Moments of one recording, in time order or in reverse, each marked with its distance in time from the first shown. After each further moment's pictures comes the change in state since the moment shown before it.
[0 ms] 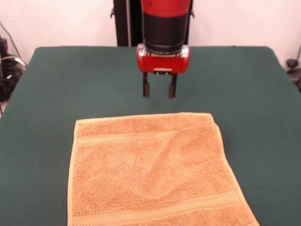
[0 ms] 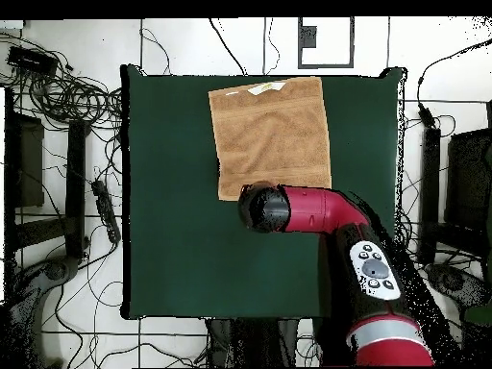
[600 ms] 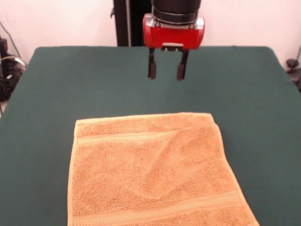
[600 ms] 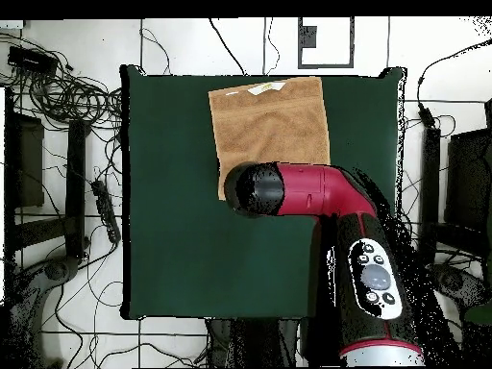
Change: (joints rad) arm 0.044 -0.095 0.000 -0.086 0.023 0.187 0.000
